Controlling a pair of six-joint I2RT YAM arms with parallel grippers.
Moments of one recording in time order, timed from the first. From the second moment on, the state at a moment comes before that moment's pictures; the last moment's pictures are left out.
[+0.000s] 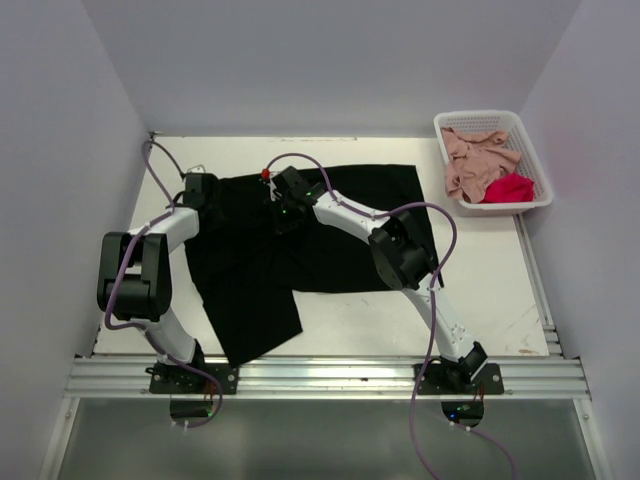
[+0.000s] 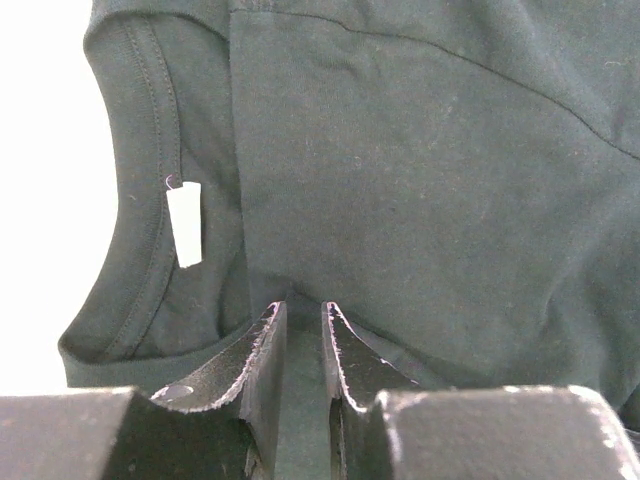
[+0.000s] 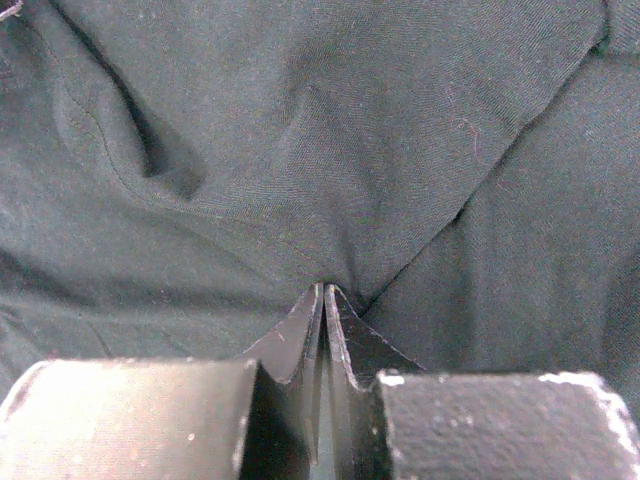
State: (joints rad) left arm -0.03 1.72 1.00 -0.17 -0.19 -0.40; right arm 0.76 2.46 2.05 -0.49 -0.18 0.31
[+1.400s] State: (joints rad) left arm -0.03 1.73 0.98 -0.19 -0.16 -0.40; right arm 0.76 2.45 2.04 -0.47 -0.20 0.31
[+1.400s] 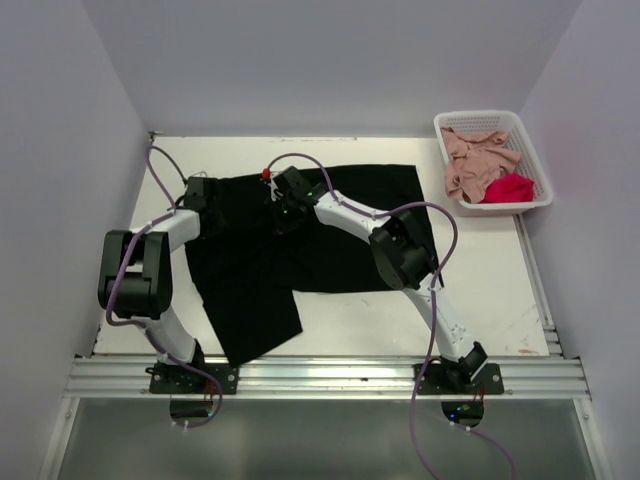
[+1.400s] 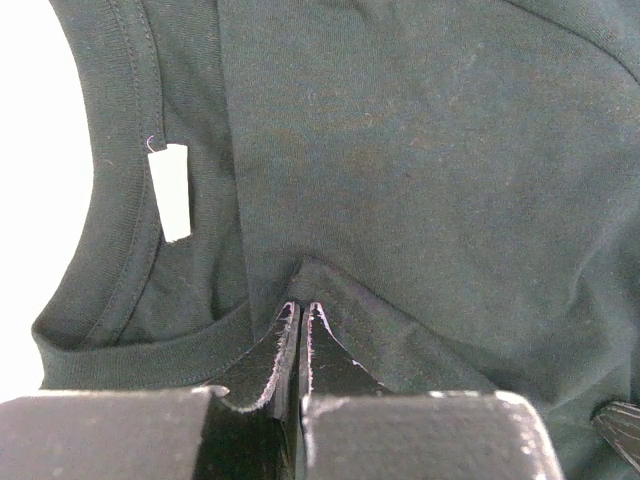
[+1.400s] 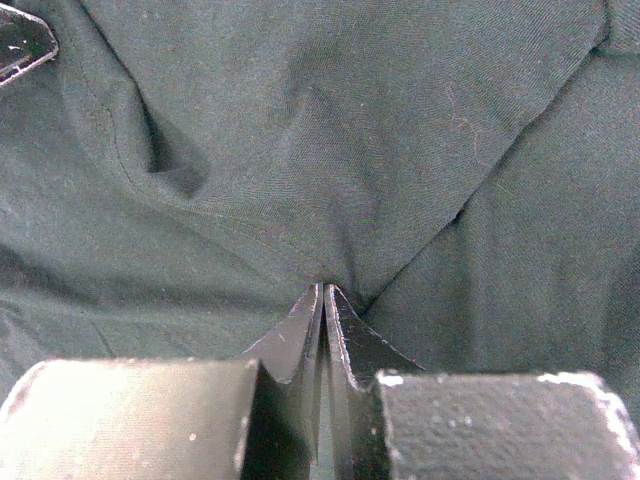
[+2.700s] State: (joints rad) left arm -0.07 1.39 0.78 -0.36 -0.07 -0.48; right arm 0.76 2.38 1.93 -0.46 -0.18 0.29
